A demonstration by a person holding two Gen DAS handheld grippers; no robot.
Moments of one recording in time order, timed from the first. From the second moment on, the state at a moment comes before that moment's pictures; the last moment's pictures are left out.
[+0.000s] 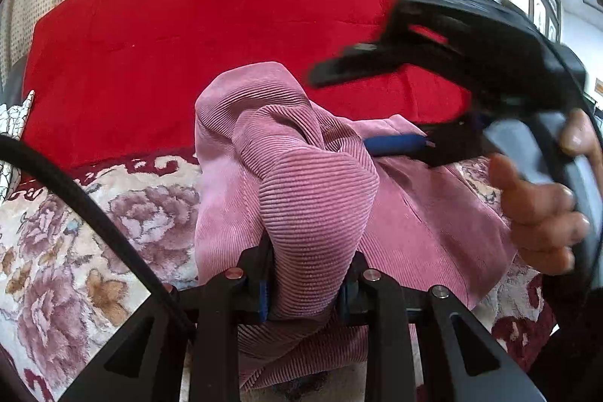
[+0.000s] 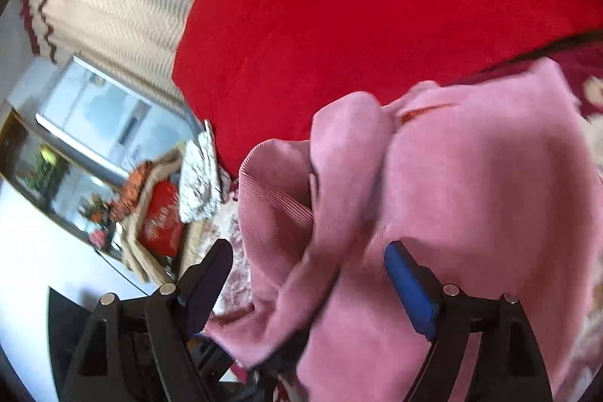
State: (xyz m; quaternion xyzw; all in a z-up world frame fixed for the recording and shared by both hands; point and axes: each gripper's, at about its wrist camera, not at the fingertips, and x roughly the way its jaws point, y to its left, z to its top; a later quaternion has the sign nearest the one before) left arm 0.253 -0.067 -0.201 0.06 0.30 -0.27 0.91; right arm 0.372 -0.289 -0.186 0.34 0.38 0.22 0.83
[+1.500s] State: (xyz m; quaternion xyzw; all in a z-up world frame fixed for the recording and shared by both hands) left arm 0.281 -0.092 -0.169 0.00 0.26 -0.34 0.90; right arm 0.325 -0.388 -0.176 0.35 0.27 0.11 0.89
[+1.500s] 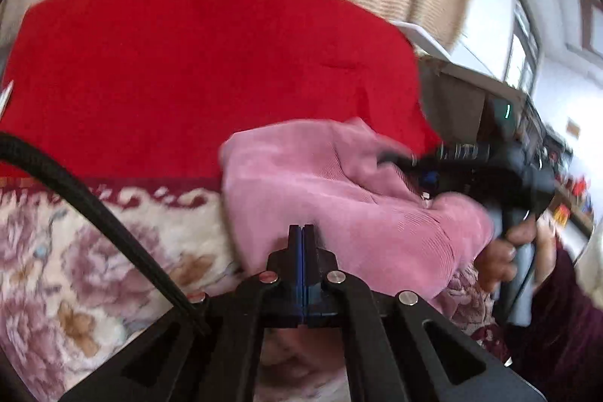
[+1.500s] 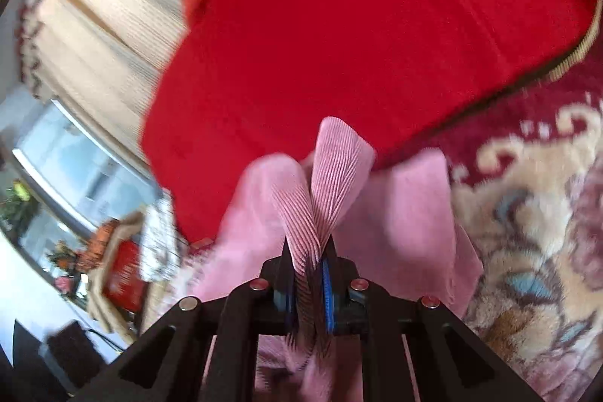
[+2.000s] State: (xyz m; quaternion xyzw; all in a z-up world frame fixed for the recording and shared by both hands) left arm 0.293 -0.173 -0.197 0.02 0.33 -0.44 0.83; right arm 0.315 -0.445 -0.233 0.33 0.35 0.02 0.88
